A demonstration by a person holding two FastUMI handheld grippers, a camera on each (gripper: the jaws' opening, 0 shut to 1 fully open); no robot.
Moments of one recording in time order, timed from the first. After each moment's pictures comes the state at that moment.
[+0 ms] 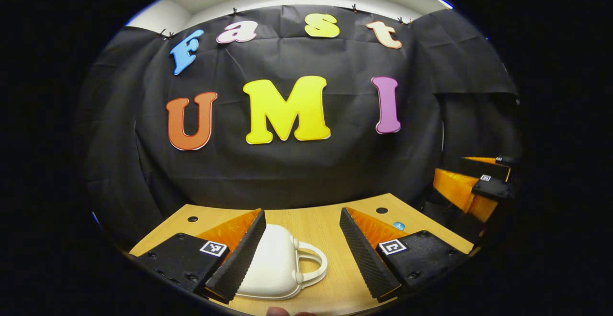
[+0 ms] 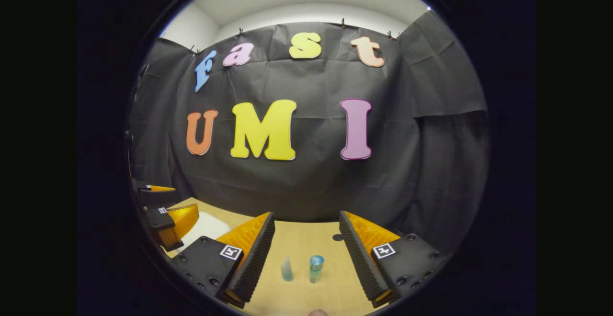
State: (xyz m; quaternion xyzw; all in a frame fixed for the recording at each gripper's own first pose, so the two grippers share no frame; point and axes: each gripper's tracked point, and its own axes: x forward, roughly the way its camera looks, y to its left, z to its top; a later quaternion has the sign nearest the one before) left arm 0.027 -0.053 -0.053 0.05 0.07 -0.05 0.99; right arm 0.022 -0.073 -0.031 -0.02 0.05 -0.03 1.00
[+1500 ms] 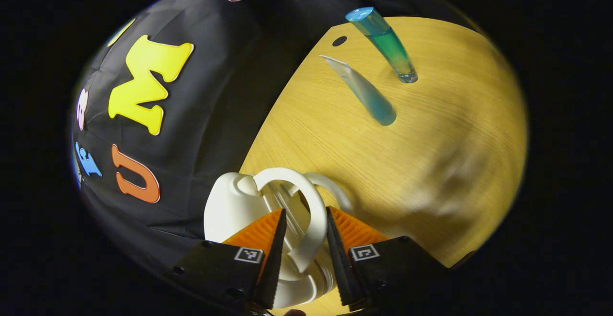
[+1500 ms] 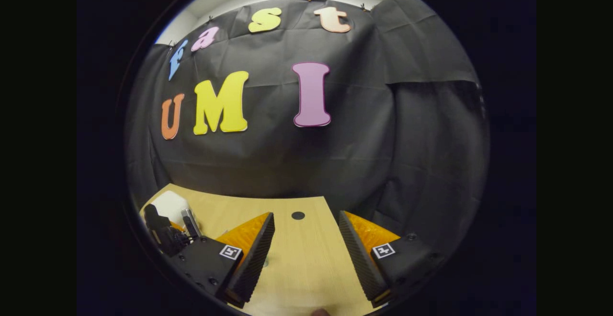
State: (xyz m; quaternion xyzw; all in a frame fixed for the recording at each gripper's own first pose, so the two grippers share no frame) left arm 0.054 -0.060 -0.280 0.48 0.36 -0.08 0.80; right arm 0.044 -0.212 -0.098 0.01 0.12 -0.07 0.99
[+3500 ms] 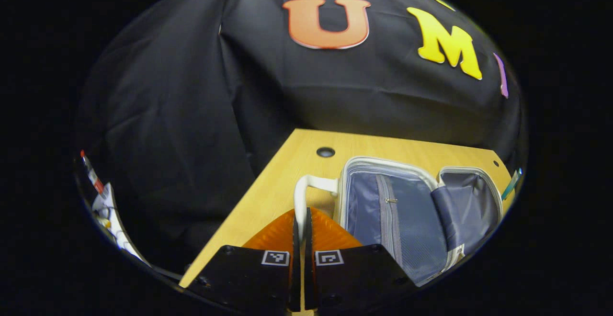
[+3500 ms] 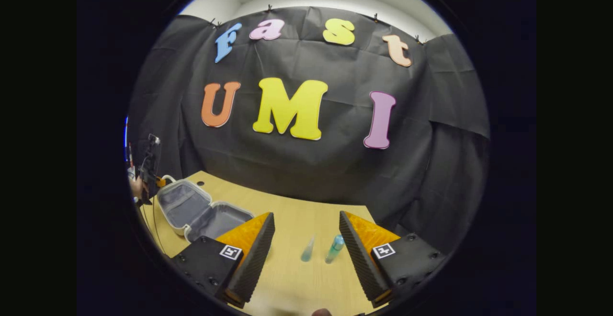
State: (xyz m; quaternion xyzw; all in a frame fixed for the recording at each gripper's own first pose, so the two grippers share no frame) left arm 0.076 0.434 -0.249 -0.04 0.29 0.14 0.95; right arm -0.013 0.039 -0.054 -0.08 0.13 0.00 0.99
